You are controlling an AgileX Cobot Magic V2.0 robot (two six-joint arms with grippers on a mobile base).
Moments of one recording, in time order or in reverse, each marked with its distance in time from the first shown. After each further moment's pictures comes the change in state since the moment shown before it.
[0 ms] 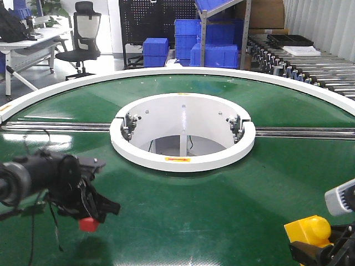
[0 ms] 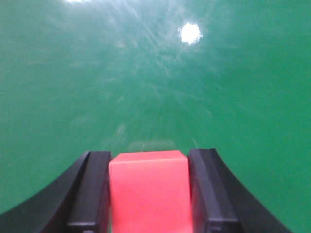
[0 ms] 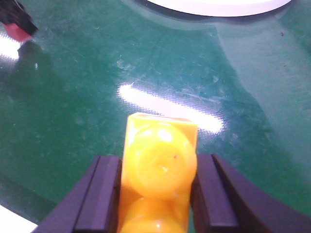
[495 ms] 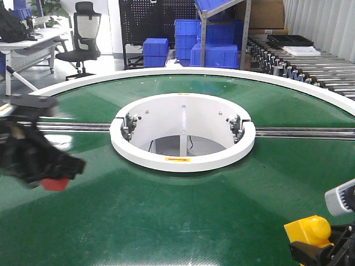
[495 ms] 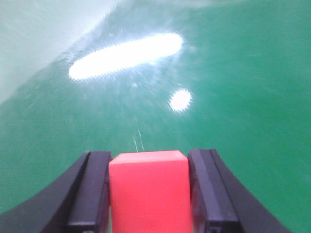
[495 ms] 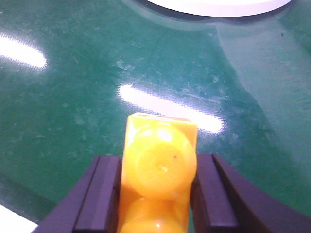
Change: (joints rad) left arm -0.001 -0.589 0.216 -0.043 0.086 0.046; right arm 0.000 0.000 0.000 0.000 0.000 0.000
